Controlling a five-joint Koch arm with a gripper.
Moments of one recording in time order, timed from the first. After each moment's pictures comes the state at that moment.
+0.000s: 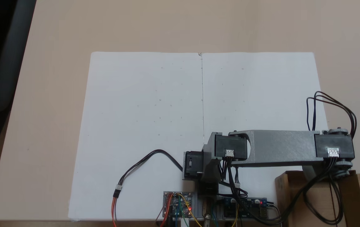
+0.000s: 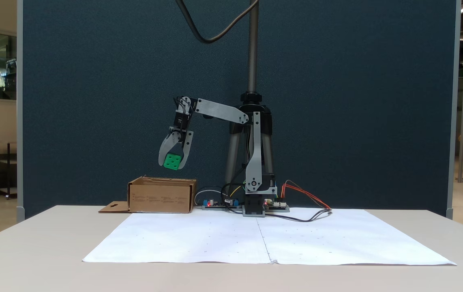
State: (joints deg) arm 94.4 87.9 45.2 88.4 -20.9
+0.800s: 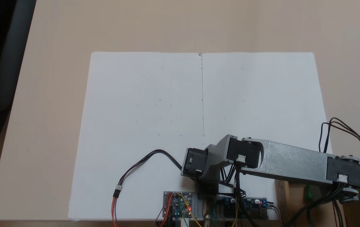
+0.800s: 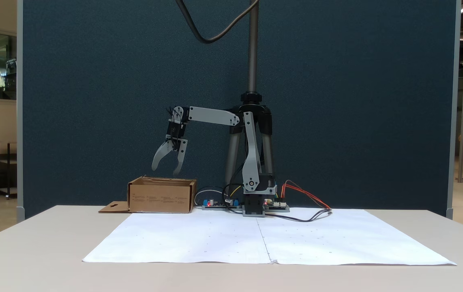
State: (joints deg) arm 102.2 81.1 45.1 80.1 -25.6
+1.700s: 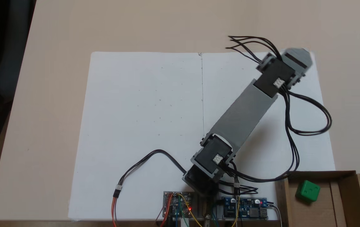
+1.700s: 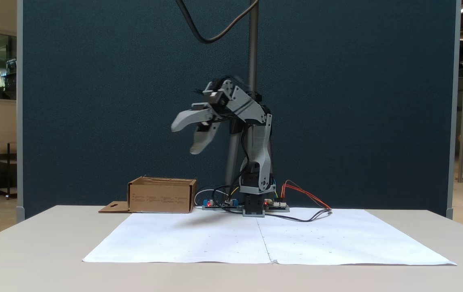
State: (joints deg) arm 36.0 99.1 45.0 75.8 -3.1
